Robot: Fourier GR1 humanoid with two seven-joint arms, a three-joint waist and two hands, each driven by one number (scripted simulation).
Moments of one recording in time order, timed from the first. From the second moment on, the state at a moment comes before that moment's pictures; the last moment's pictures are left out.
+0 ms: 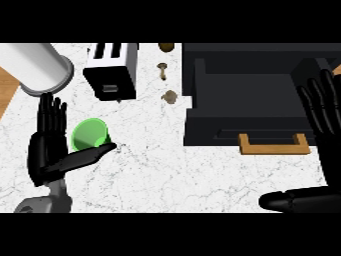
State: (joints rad) left arm -0.07 0.02 0.06 -1.56 0.08 0.26 -0.19; right arm -0.07 -0.08 -0.03 -2.08 -0.12 0.10 0.13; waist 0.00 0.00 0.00
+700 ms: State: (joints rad) left arm -0.09 0.05 0.15 -1.28 0.14 0.18 -0.37; right arm -0.10 -0.08 -0.03 -2.08 -0.13 0.09 0.16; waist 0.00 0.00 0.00
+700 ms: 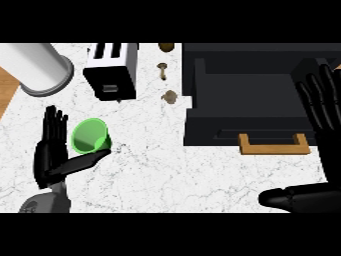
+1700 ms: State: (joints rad) left arm -0.23 0.10 0.25 -0.77 0.21 0.09 -0.71; right arm -0.13 -0.07 -0.02 -2.07 -0.13 0.10 0.18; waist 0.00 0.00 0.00
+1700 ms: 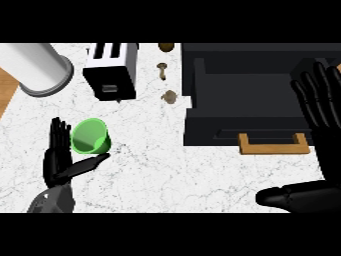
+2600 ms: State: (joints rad) left arm -0.40 0.14 0.30 -0.43 0.25 -0.02 -0.91; right arm -0.11 -0.07 -0.03 -2.09 -0.13 0.11 0.18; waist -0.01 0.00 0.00
